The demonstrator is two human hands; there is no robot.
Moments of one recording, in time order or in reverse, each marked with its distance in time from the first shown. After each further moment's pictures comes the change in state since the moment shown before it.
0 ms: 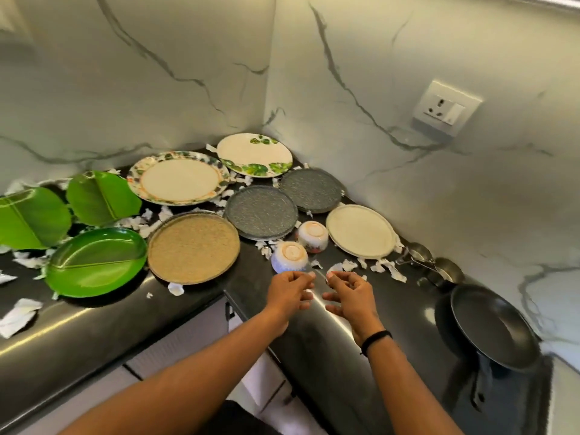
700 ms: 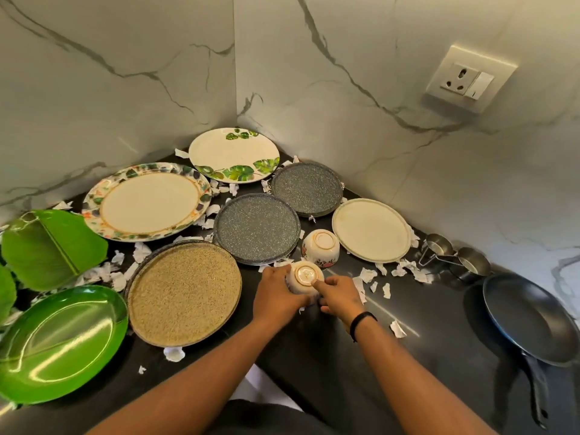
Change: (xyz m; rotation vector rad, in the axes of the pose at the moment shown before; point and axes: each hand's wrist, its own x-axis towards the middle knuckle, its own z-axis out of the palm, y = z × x) left_hand 0.120 0.013 -0.058 0.805 0.005 0.309; right_hand 0.119 0.018 0.076 -0.305 0.076 0.218
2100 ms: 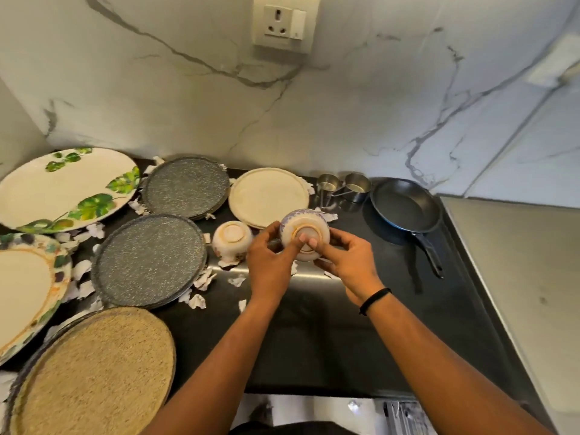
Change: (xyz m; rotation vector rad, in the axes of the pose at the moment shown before) left_hand -0.003 0.110 0.047 -0.566 -0.325 0.250; right_hand -0.083 0.020 -0.093 0.695 0.482 -0.220
